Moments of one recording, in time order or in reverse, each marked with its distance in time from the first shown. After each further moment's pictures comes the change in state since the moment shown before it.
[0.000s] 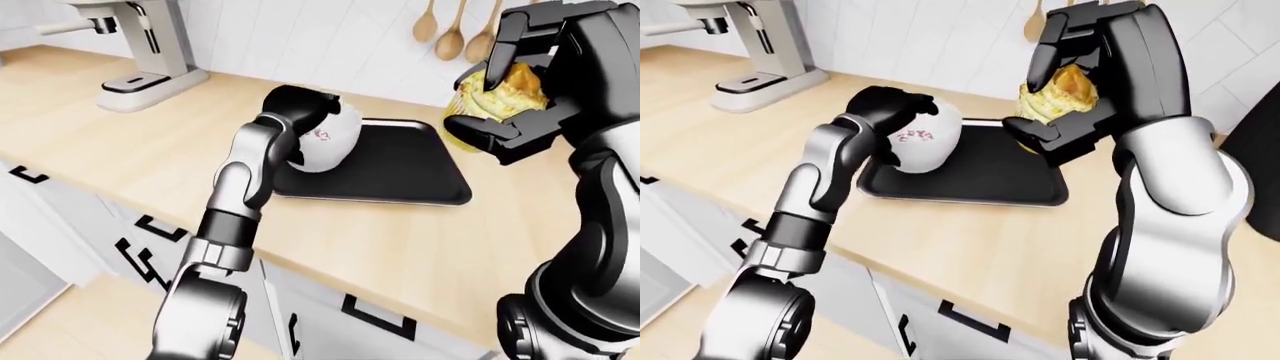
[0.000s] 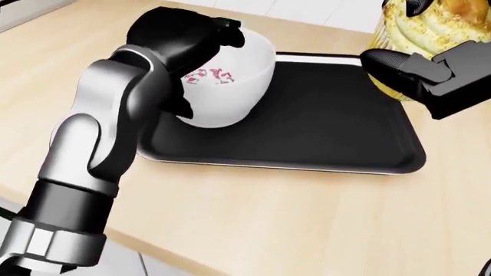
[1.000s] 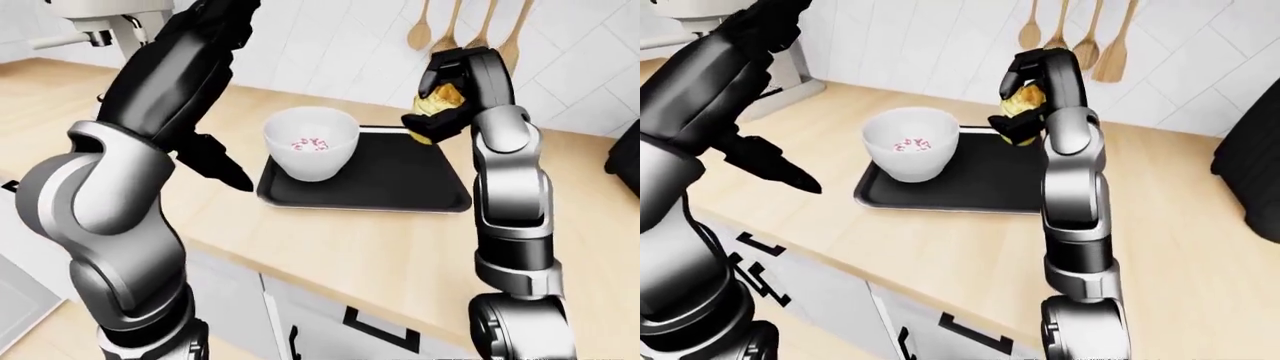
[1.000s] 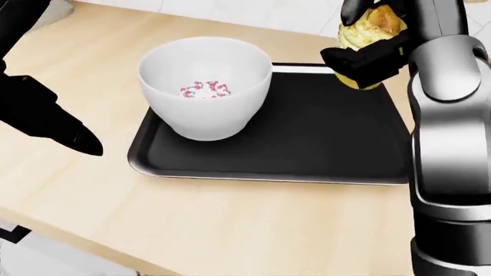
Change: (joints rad) left arm 0.241 0.150 0.146 -1.115 -0.281 0.526 -0.501; right arm -0.027 0.137 0.030 0.722 -0.029 -0.499 -0.291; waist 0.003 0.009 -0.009
